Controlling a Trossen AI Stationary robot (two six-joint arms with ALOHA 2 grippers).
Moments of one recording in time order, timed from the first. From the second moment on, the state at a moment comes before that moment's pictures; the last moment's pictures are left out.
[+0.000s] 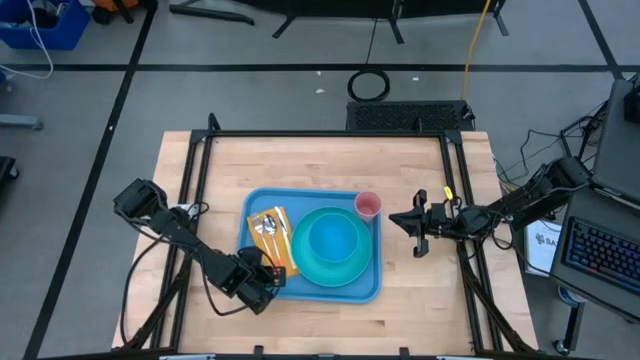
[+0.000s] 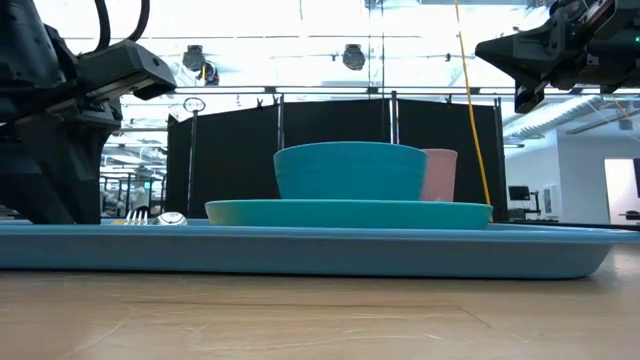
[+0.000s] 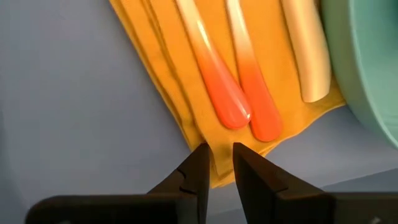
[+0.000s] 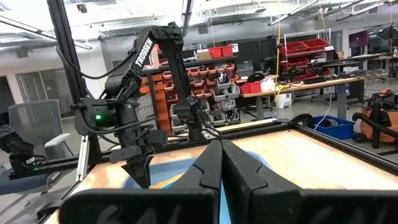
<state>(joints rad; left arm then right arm) -0.65 1.71 0.93 -0.57 -0.34 -2.17 0.39 0.89 0.02 1.09 0.52 0.06</state>
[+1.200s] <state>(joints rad) -0.64 1.71 0.89 -0.57 -0.31 -2.20 0.39 0.89 0.02 1.09 0.52 0.06</state>
